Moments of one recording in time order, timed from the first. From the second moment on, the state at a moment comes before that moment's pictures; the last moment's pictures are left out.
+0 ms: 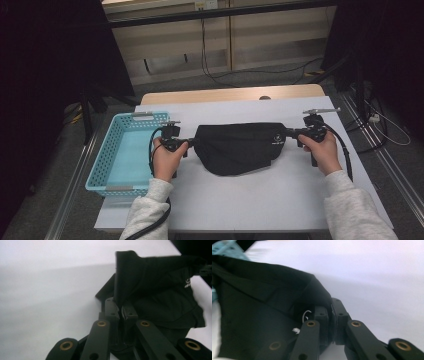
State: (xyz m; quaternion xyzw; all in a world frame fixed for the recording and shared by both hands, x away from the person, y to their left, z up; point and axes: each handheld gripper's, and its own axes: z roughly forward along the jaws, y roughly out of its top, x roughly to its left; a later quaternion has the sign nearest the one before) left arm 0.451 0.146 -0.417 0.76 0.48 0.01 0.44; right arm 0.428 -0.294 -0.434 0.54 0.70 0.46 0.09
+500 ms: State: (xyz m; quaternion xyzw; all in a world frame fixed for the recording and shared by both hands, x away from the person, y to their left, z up) left arm 0.447 0.138 -0.427 0.76 0.48 0.02 0.43; right arm 0.434 -0.286 -0.455 0.54 0.70 0.45 0.09
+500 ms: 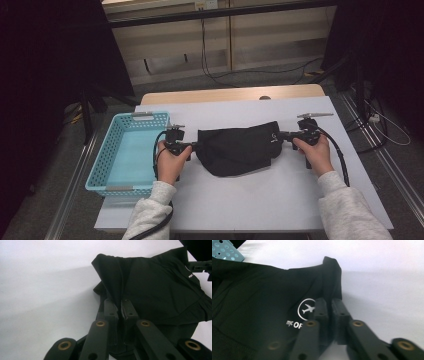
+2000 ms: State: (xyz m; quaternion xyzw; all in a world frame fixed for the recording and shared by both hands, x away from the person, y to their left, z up) left arm 0.467 0.136 -0.360 0.72 0.47 0.03 0.50; right arm 0.399 -0.309 -0.370 0.51 0.66 0.52 0.20
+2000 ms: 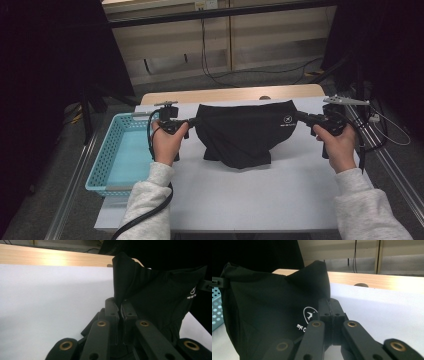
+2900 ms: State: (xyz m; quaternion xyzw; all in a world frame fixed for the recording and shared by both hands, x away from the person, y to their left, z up) left arm 0.483 0.125 -0.354 0.72 0.46 0.01 0.51; right arm 0.396 -0.320 -0.357 0.52 0.65 0.52 0.20
